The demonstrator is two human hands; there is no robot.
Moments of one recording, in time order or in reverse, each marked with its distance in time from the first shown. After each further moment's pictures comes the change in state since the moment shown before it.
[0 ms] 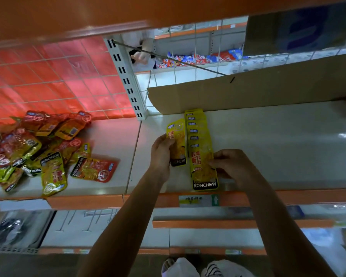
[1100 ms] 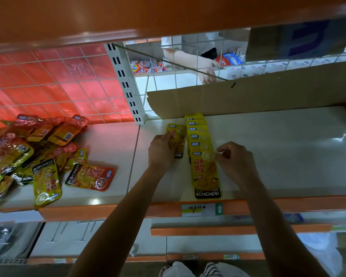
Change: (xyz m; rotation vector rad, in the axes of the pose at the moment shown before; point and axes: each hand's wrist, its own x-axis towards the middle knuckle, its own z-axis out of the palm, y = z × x) left_hand 0.052 -0.001 -0.012 1.230 0.070 0.451; right_hand 0.003 -0.020 0.009 -0.589 0.385 -0.228
